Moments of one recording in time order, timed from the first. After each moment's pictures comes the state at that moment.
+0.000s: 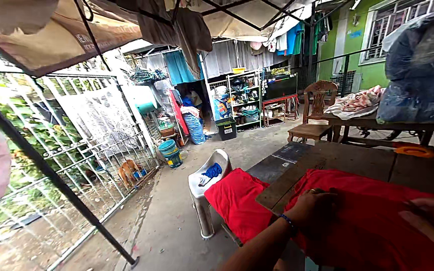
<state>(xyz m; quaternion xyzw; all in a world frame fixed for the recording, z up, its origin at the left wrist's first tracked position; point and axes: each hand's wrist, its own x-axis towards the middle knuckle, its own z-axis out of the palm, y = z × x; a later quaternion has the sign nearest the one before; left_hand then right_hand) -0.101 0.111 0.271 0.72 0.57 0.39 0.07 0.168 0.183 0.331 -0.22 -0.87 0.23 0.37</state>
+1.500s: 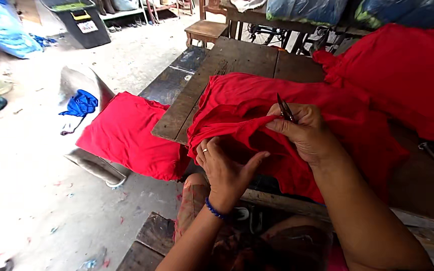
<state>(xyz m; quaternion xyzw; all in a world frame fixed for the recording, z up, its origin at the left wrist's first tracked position) -0.014 0.041 0.207 0.45 0.66 0.58 -0.12 0.119 0.152 0.302 -0.12 -0.78 0.48 0.39</state>
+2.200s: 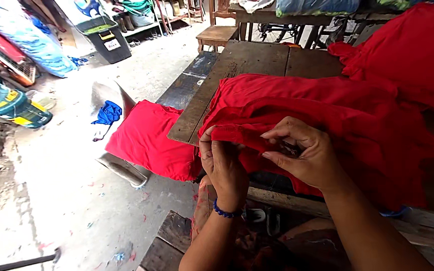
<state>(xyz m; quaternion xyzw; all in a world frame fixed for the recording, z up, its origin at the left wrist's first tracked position) -0.010 0.037 0.251 0.25 0.29 0.89 0.24 0.120 0.117 0.279 -0.08 -0.81 0.37 0.44</state>
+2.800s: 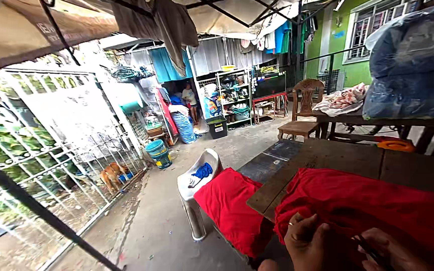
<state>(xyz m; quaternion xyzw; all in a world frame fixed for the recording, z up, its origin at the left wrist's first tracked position) -0.012 0.057 0.232 0.33 0.38 0.86 0.06 0.126 0.128 0.269 -0.01 -0.80 0.45 0.41</state>
